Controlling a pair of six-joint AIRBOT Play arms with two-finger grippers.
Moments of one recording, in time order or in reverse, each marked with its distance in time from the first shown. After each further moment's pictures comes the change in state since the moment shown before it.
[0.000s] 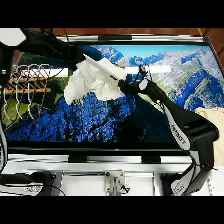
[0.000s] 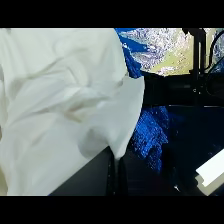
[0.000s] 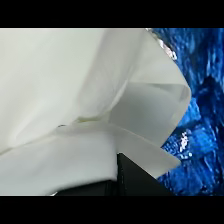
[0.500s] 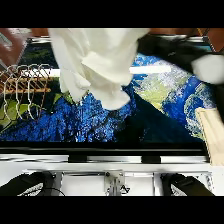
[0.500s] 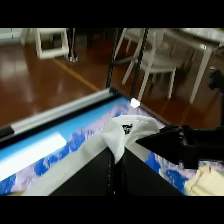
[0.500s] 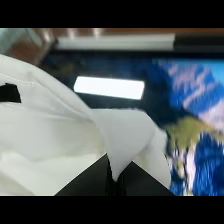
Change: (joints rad) left arm -0.001 0.402 0.001 -0.256 0.308 0.117; right arm -0.001 0.770 0.001 -0.173 0.080 -0.248
